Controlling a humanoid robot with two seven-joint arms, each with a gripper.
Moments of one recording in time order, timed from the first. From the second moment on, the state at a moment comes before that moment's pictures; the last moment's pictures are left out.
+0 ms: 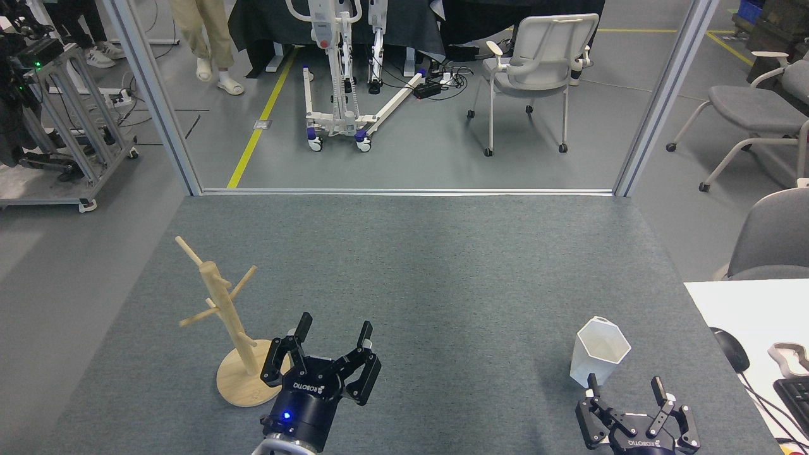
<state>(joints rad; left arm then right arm) -0.01 0.02 -0.33 -1.69 -1.36 0.09 0.12 0.15 -0.15 -0.01 -1.49 1.39 0.08 -0.21</state>
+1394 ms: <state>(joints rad) -0.01 0.03 -0.33 -1.65 -1.31 0.09 0.23 -0.12 -0.14 0.01 -1.05 1.39 -0.01 -0.21</state>
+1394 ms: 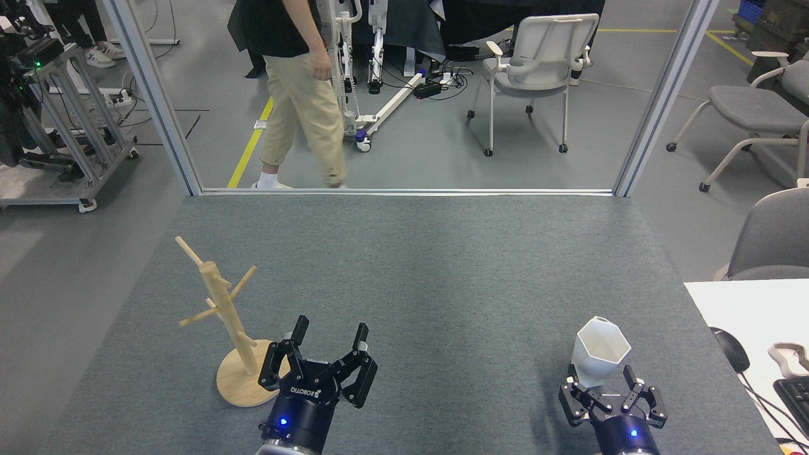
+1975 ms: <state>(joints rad) 0.00 0.04 -0.33 -1.65 -1.31 0.10 0.22 -0.26 -0.13 0.02 -0.93 1.39 -0.01 -0.21</state>
